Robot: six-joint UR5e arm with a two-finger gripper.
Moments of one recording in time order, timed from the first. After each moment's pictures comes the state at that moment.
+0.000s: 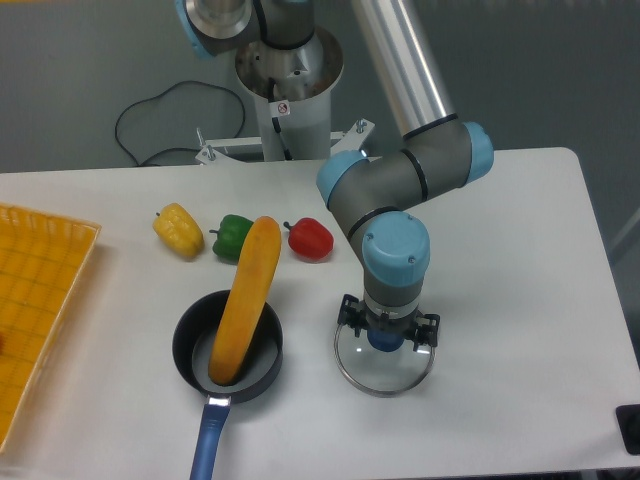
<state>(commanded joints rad) 2.49 -2.13 -1.53 -1.01 1.59 0.72</state>
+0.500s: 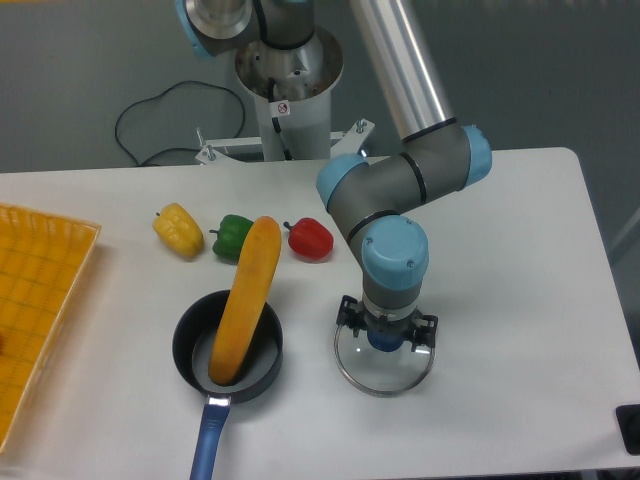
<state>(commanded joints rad) 2.49 -2.13 -1.53 -1.00 1.59 0.72</state>
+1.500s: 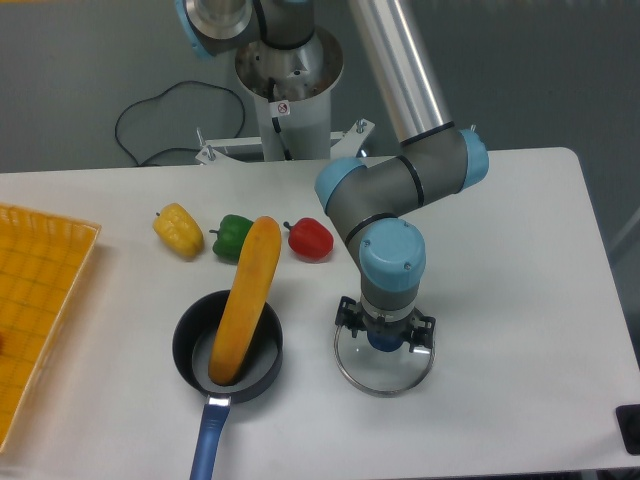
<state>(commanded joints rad) 2.49 -2.14 -1.55 -0.98 1.60 0.72</state>
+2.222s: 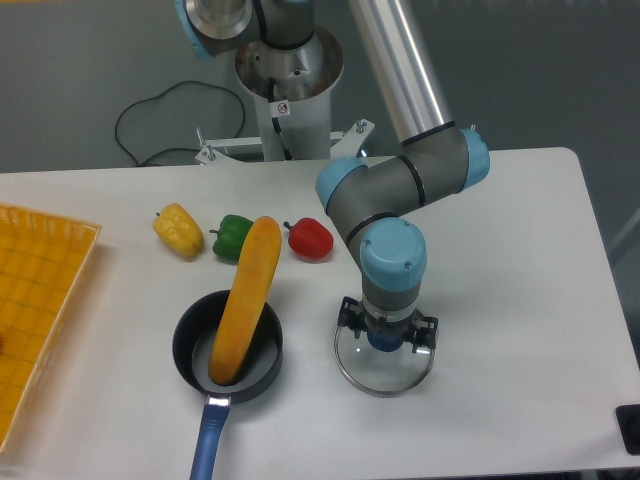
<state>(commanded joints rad) 2.49 -2.14 -1.56 -0.98 1.60 0.72</state>
